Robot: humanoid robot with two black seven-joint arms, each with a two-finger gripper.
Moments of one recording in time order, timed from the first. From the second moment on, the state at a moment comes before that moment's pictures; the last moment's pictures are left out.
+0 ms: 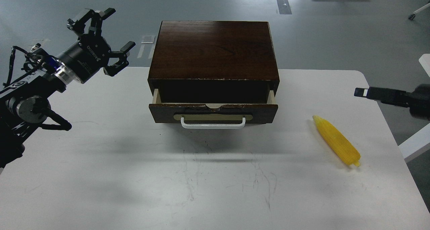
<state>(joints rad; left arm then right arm) -0.78 0.66 -0.58 -1.00 0.12 -0.49 -0.37 0.76 -1.05 0.41 1.12 -1.51 0.49 0.49</state>
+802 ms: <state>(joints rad) -0.77 0.66 -0.58 -1.00 0.12 -0.49 -0.37 0.83 -0.82 0.20 0.94 -1.72 0.49 0.49</state>
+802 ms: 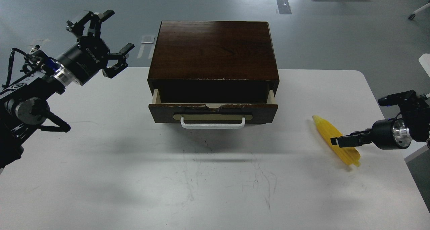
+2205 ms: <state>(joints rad) -0.77 0.65 -0.59 -1.00 0.12 -0.49 -0.37 1.45 -0.79 0.12 1.09 -1.67 0.49 0.49</state>
